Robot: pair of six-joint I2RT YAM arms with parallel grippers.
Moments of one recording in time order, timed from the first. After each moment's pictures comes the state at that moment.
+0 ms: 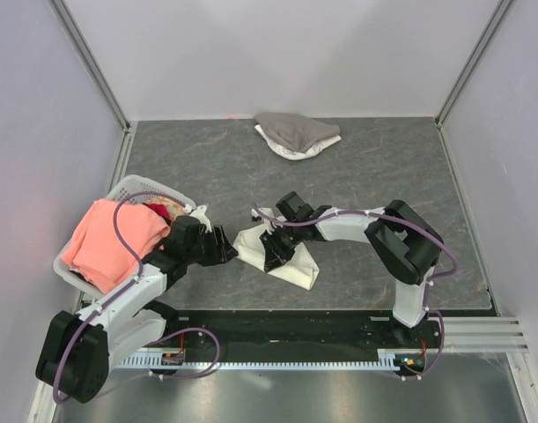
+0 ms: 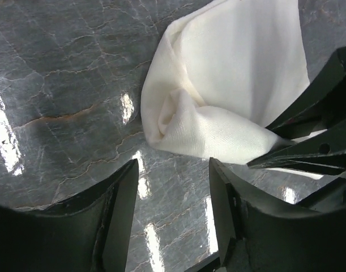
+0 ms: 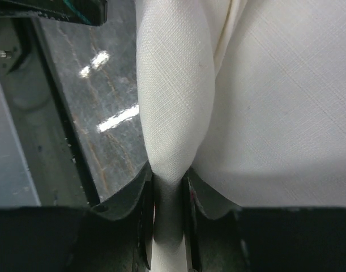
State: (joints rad) left arm -0.39 0.97 0.39 -0.17 0.21 -0.53; right arm 0.81 1.87 1.04 -0.19 -0.63 0.01
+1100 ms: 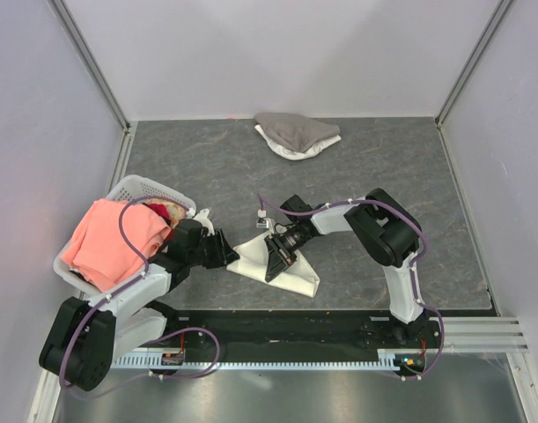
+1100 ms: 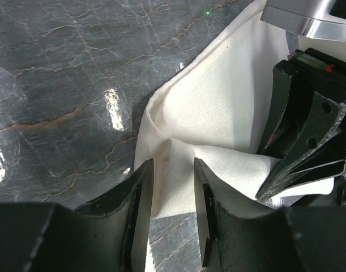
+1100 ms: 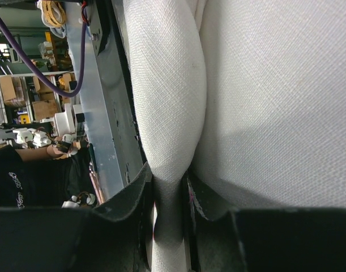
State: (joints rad) left arm -0.39 1.04 0.31 0.00 0.27 -0.56; right arm 0.71 2.09 1.10 -0.25 -1.10 0.11
